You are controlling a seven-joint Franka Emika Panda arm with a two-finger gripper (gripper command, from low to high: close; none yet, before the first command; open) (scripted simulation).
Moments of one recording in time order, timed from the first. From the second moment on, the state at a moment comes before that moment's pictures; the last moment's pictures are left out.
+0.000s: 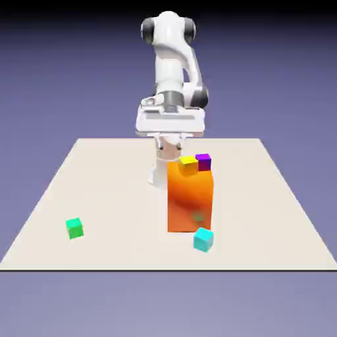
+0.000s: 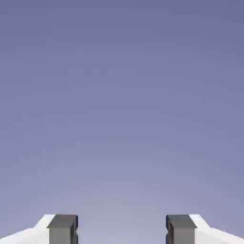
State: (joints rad) arm 0.01 -0.53 0.02 -2.78 -0.02 2.99 0.74
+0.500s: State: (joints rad) arm -0.02 0.02 0.27 -2.39 -0.33 2.38 0.70
